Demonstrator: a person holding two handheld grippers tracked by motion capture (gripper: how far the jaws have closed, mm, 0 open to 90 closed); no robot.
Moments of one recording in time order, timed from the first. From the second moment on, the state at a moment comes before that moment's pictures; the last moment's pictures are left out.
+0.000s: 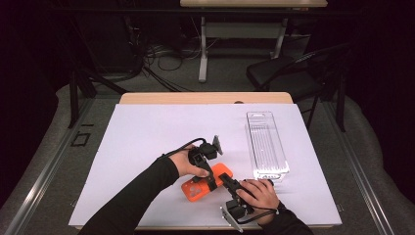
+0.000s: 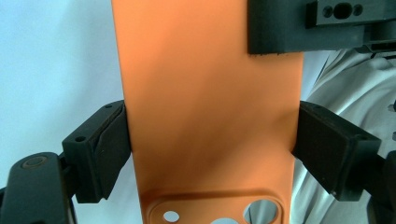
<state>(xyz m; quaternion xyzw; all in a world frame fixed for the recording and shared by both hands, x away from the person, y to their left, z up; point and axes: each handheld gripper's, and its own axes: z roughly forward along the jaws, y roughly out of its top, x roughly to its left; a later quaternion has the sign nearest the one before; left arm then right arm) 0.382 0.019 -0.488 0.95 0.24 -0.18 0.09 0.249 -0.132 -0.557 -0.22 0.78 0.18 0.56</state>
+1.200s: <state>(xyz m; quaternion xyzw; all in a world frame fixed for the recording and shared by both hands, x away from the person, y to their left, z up) 0.382 0.021 -0.485 0.94 0.25 -0.18 0.11 0.248 -0.135 -0.561 -0.21 0.75 0.19 0.59</state>
